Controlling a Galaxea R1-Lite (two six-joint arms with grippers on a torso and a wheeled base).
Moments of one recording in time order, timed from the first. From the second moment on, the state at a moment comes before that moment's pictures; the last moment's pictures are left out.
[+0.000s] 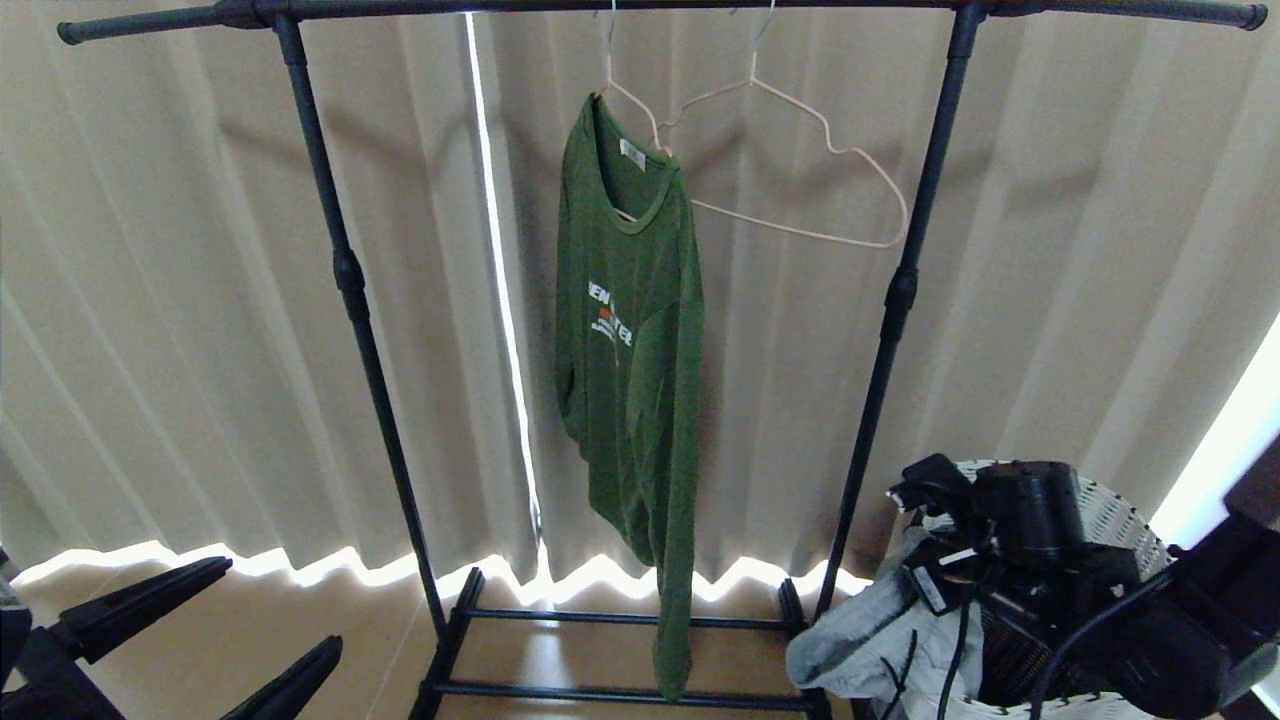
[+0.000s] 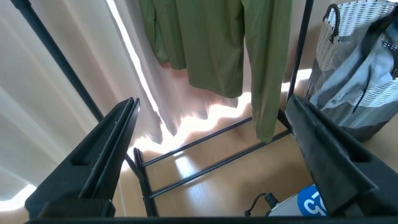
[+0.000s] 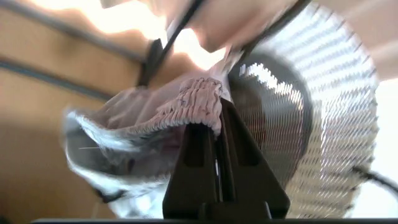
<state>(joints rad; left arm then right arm) -0.33 0.92 -0.05 -0.72 -0.09 0.16 0.27 1.96 -0.45 -0.85 -0.32 -0.23</state>
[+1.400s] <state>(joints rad) -0.55 1.14 -0.24 -0.72 -0.11 0.15 0.47 1.46 -0.72 -0.62 -0.02 -0.17</state>
